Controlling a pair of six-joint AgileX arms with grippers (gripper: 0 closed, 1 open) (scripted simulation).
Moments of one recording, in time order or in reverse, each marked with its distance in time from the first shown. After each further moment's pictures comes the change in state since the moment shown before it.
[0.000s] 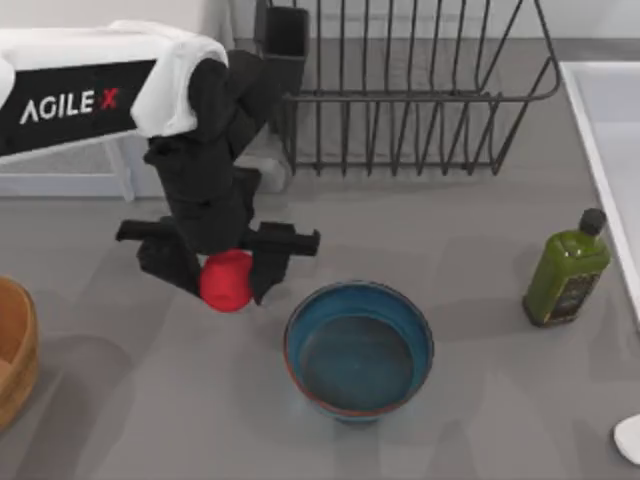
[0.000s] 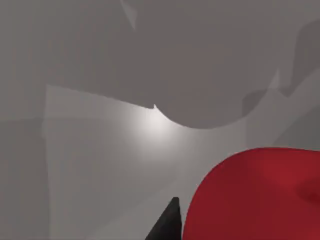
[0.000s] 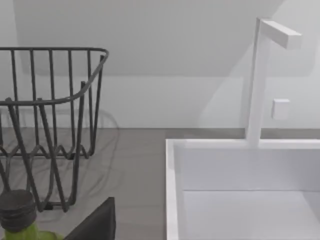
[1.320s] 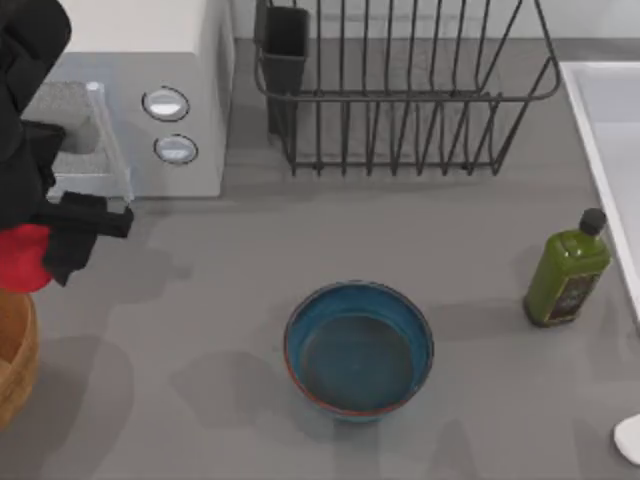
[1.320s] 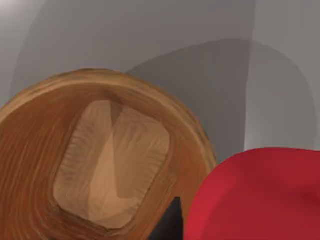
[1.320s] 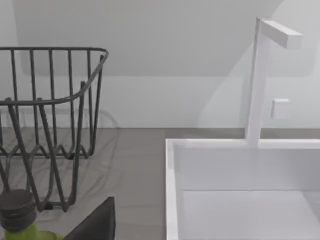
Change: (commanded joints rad) left arm 0.272 -0.428 -0.152 -0.249 -0.211 0.192; right arm 0.000 0.000 0.000 0.000 0.000 0.000
